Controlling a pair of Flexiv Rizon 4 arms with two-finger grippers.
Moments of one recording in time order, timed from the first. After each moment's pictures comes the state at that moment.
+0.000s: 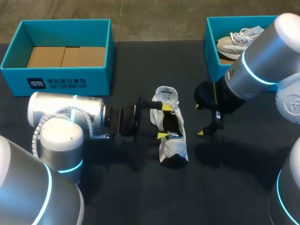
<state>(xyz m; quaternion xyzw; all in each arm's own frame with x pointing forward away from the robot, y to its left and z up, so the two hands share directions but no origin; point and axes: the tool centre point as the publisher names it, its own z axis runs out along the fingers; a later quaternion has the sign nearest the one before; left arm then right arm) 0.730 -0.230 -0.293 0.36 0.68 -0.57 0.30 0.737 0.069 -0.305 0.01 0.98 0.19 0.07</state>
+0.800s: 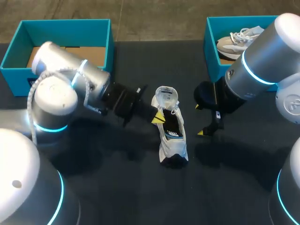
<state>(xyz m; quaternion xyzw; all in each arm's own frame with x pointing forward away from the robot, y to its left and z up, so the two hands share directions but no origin) 0.735 -0.212 -0.294 0.47 0.71 -0.51 0.14 0.737 0.069 -0.305 0.01 0.98 0.19 0.07</state>
